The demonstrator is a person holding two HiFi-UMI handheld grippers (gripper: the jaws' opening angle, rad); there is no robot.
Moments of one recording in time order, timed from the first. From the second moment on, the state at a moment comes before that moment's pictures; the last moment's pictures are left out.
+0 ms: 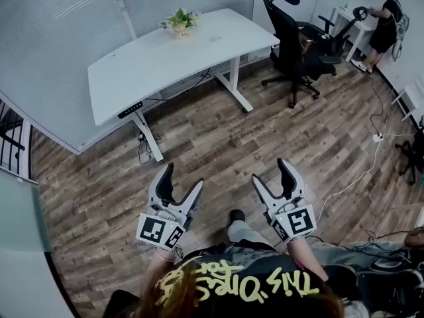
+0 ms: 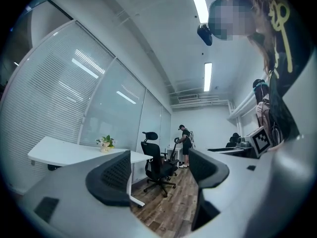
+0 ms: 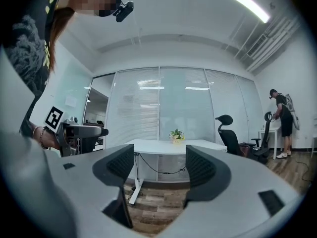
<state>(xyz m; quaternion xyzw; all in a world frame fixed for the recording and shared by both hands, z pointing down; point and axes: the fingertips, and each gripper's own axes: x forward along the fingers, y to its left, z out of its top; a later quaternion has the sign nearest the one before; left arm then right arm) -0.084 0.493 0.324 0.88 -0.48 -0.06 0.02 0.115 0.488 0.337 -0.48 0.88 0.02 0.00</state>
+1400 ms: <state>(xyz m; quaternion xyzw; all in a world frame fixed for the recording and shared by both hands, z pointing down) -0.031 0.345 0.315 0.86 -0.51 -0.06 0.02 0.182 0.331 0.337 -0.47 0.88 0.01 0.02</state>
